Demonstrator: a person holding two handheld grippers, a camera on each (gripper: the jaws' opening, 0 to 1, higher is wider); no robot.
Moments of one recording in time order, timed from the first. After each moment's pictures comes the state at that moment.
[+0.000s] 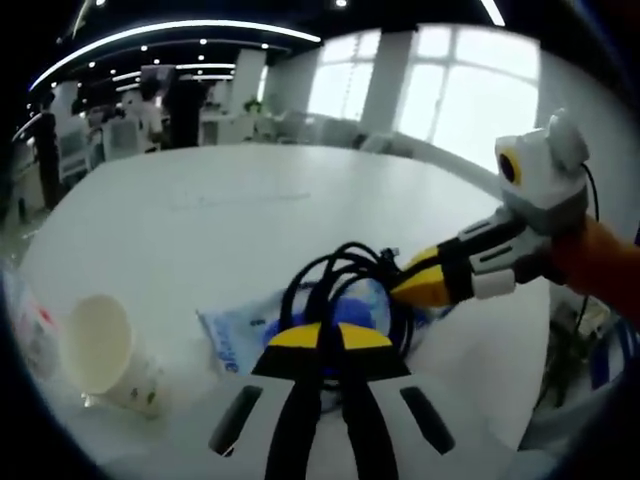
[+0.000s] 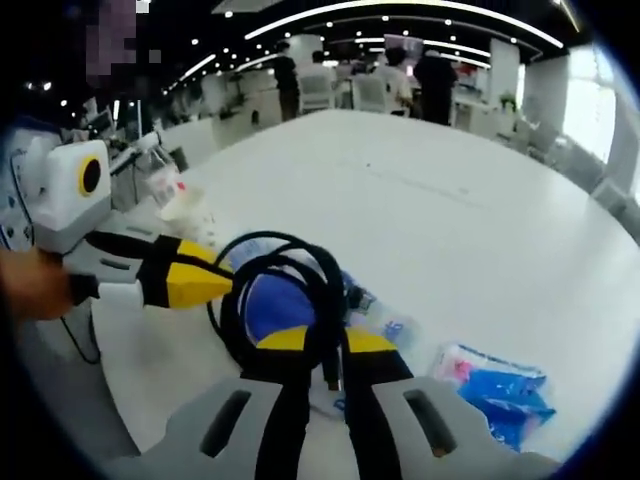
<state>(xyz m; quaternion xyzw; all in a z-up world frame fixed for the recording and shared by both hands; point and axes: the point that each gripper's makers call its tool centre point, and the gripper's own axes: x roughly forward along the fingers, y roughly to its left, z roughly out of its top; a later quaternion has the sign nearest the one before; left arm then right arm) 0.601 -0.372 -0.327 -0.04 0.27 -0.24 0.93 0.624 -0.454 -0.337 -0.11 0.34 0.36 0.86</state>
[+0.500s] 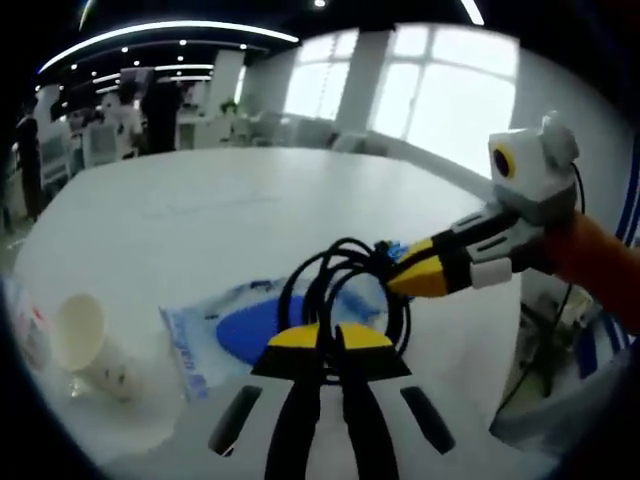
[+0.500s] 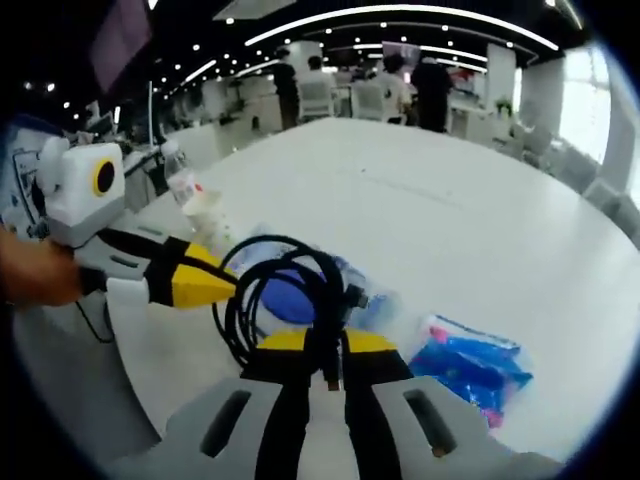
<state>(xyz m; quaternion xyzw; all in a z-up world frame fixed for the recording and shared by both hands) 0.567 -0.410 -0.312 -0.04 0.27 -0.29 0.92 0.586 -0.490 -0.314 -0.11 0.33 0.36 0.87</state>
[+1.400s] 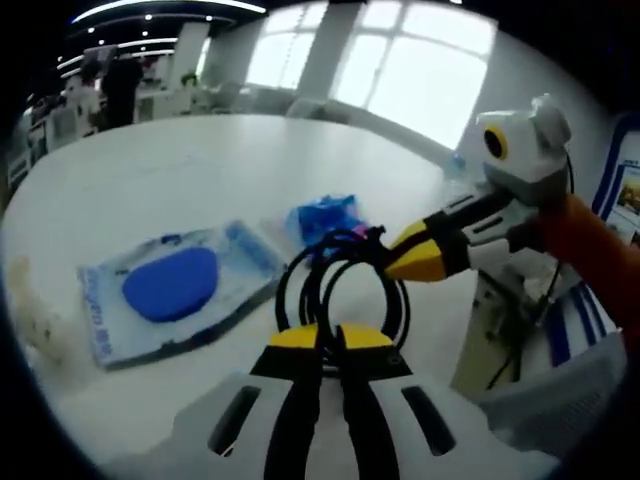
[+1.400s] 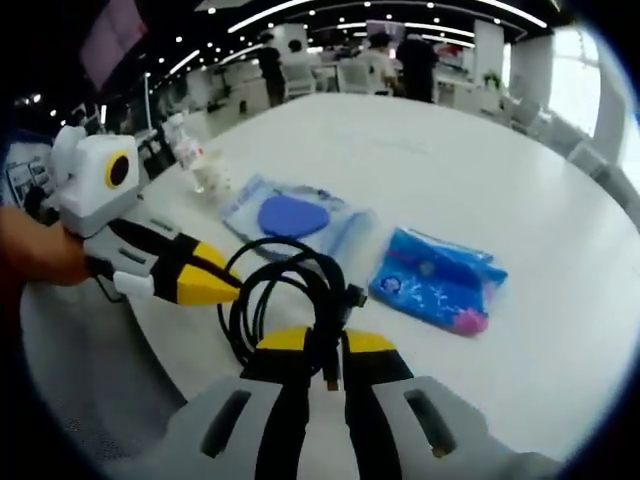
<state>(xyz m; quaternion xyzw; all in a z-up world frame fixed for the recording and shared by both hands) 0.513 -0.479 -0.343 -0.03 0.33 -0.37 0.87 0.526 -0.558 -0.339 -0.10 0.38 0.33 0.86</state>
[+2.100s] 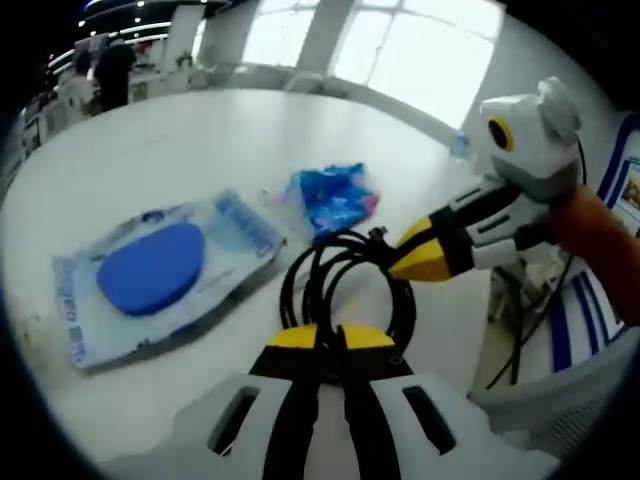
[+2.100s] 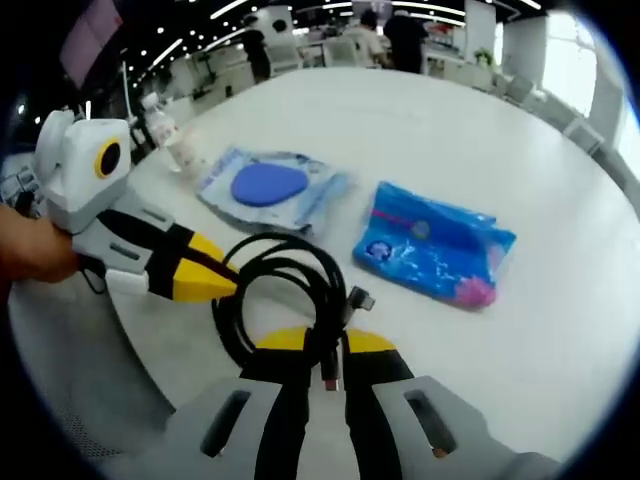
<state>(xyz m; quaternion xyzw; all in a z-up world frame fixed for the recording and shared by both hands) 0.523 -0.490 -0.380 -0.01 0.37 -0.37 0.85 0.531 -0.570 -0.378 -0.10 0.43 0.30 0.84</state>
